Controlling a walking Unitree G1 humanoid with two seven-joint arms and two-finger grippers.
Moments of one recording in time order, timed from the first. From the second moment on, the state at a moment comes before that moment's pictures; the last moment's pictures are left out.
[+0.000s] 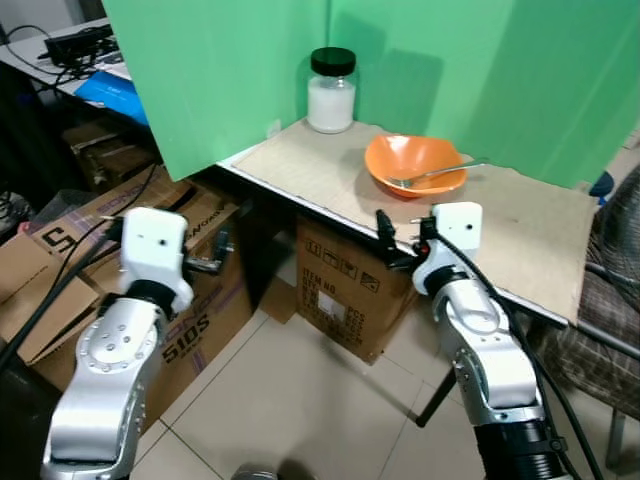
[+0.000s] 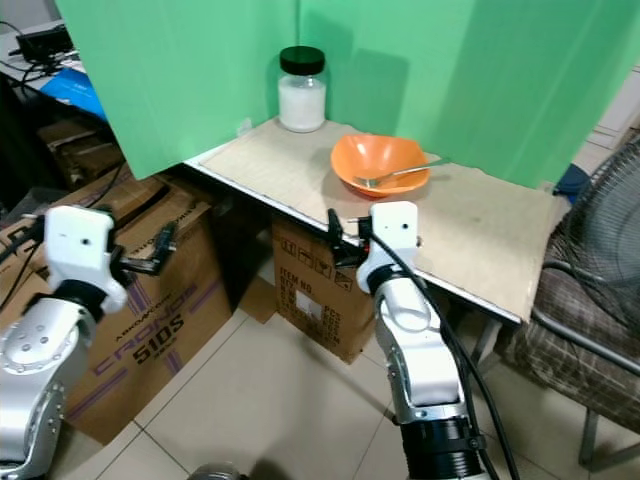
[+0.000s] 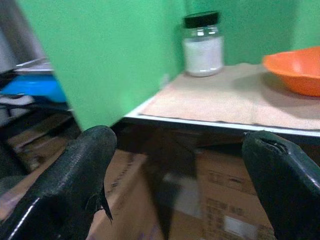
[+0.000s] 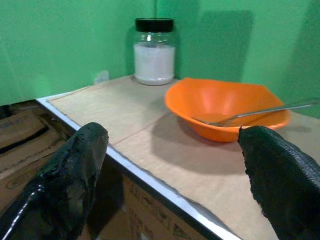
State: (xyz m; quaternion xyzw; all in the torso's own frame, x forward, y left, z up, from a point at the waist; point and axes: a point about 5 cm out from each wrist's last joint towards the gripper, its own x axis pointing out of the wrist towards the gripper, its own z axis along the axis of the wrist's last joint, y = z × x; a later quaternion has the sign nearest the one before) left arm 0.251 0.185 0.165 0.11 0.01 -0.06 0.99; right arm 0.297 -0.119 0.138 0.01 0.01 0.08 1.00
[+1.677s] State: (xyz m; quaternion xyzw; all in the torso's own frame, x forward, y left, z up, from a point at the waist) left arm 0.239 0.192 0.142 0.12 0.03 -0.10 0.99; right arm 0.304 -0.112 0.144 0.02 0.00 0.08 1.00
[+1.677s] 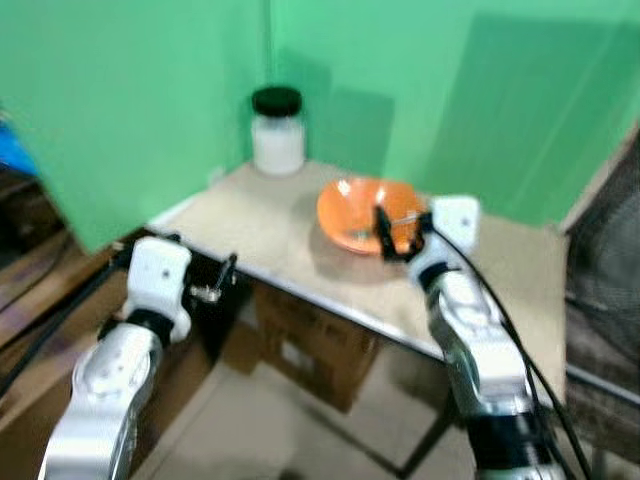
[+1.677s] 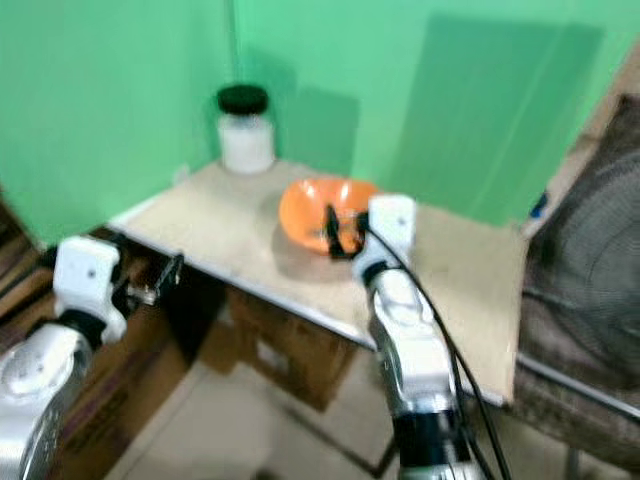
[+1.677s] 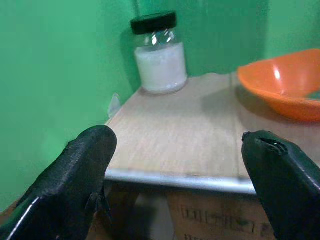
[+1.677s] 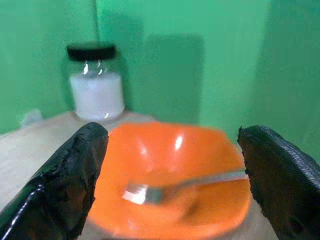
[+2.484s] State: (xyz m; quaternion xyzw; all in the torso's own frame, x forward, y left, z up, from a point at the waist) left arm 0.234 0.178 0.138 0.13 0.04 -0.15 0.98; right arm 0.316 -0.108 0.151 0.00 0.00 0.17 0.98
